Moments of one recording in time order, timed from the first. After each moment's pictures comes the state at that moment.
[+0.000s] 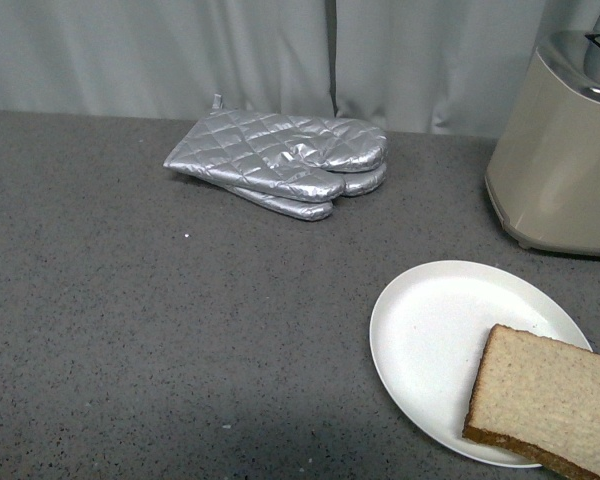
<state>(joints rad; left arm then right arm) 0.00 0.00 0.01 0.00 0.00 -0.01 0.05 0.99 0.06 0.03 0.18 0.76</state>
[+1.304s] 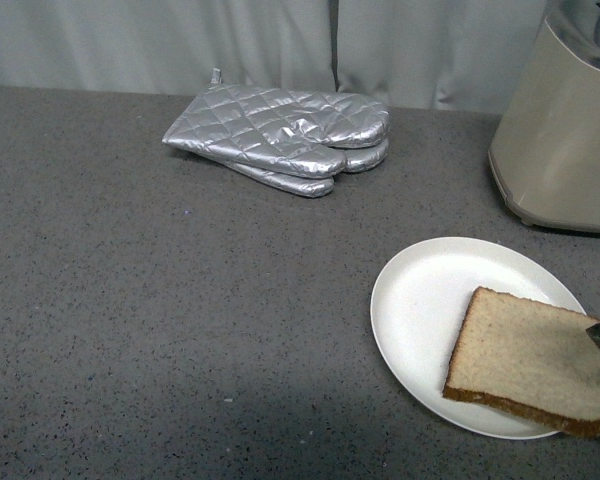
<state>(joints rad) 0.00 0.00 0.01 0.00 0.00 -0.01 0.26 1.71 0.23 0.69 0.22 1.22</state>
